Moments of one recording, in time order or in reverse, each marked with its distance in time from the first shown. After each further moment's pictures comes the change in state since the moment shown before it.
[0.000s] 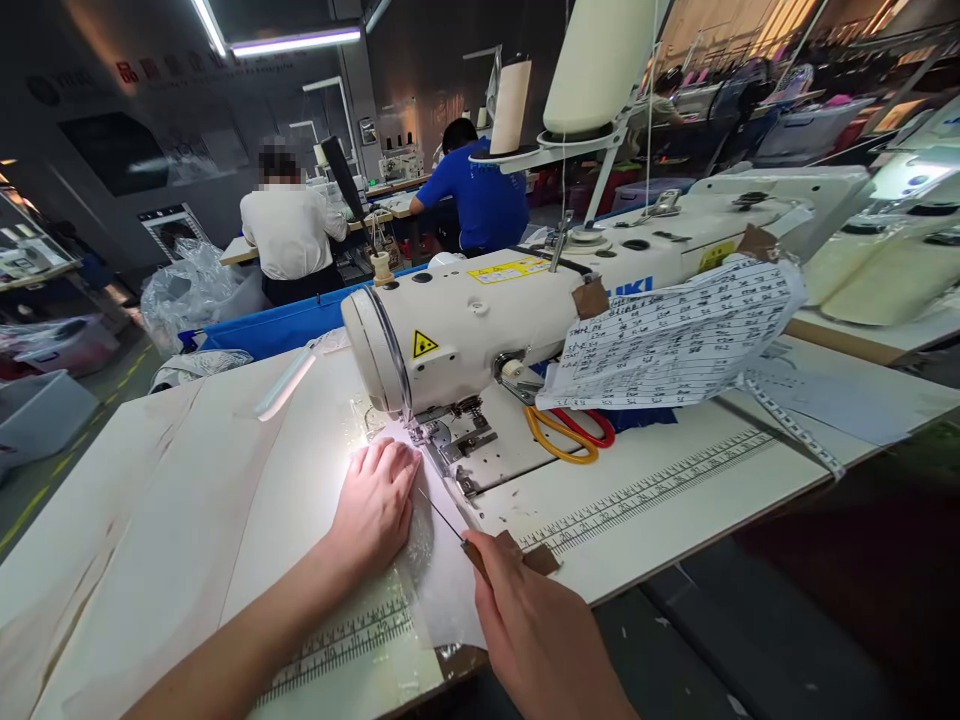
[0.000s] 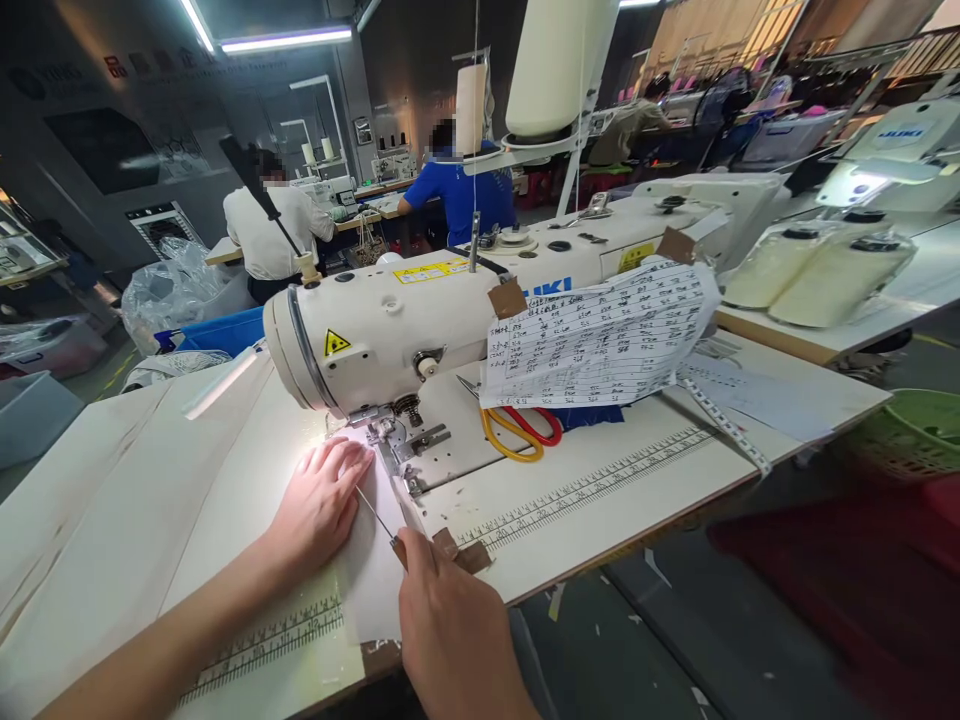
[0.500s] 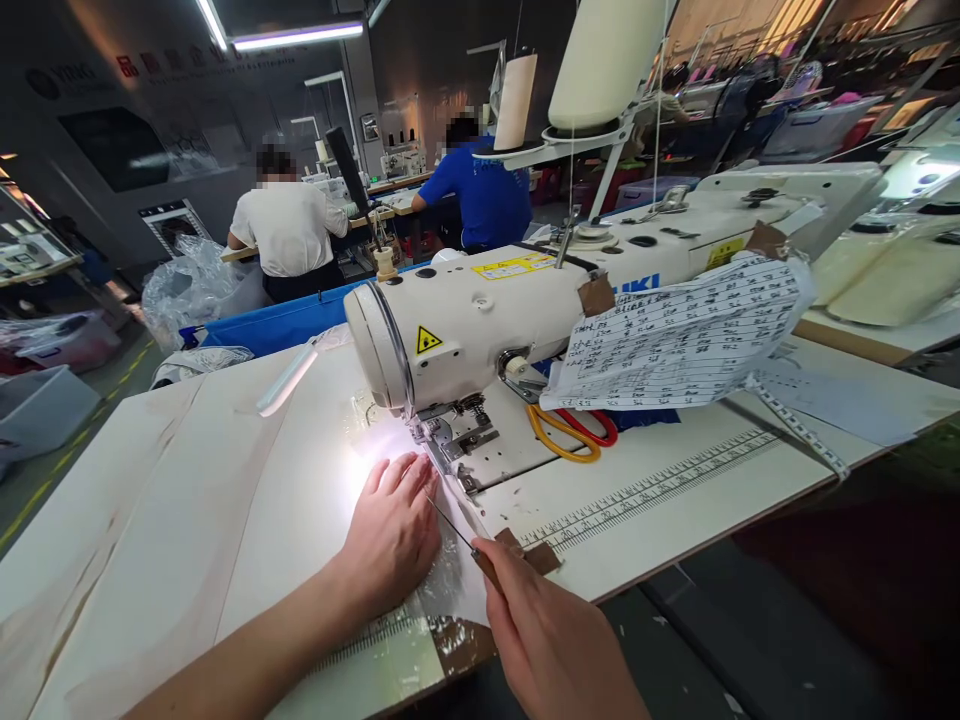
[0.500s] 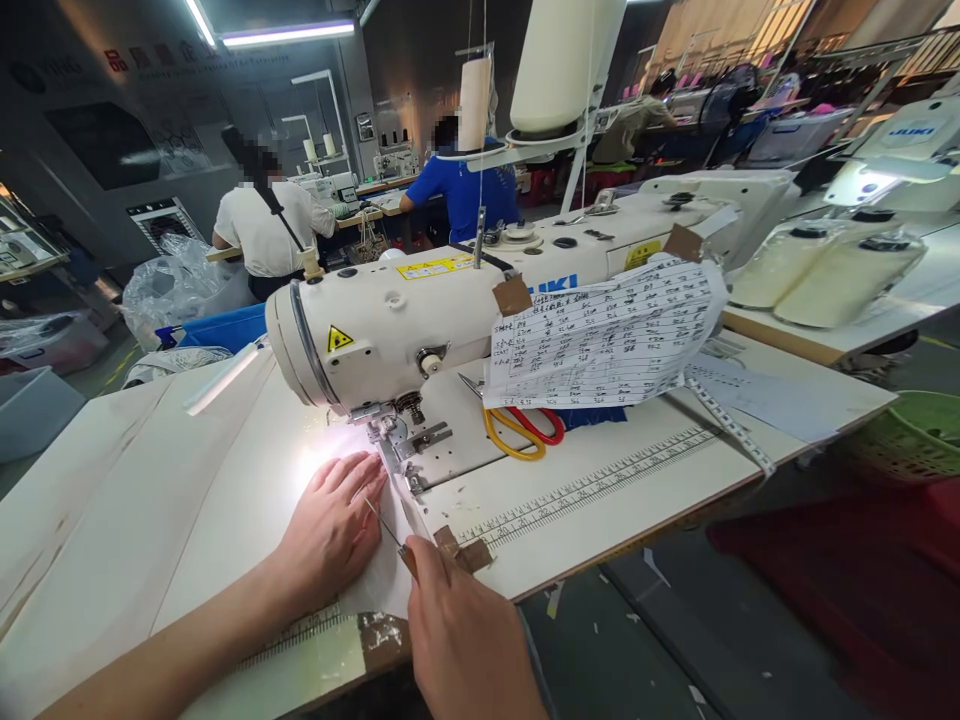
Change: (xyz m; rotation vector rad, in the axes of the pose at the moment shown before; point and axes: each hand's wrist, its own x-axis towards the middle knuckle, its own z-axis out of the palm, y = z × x) left_hand -0.008 0.023 -0.002 -0.030 -0.118 0.021; right_hand -0.009 0.003 -0.009 0.040 -0.040 -0.001
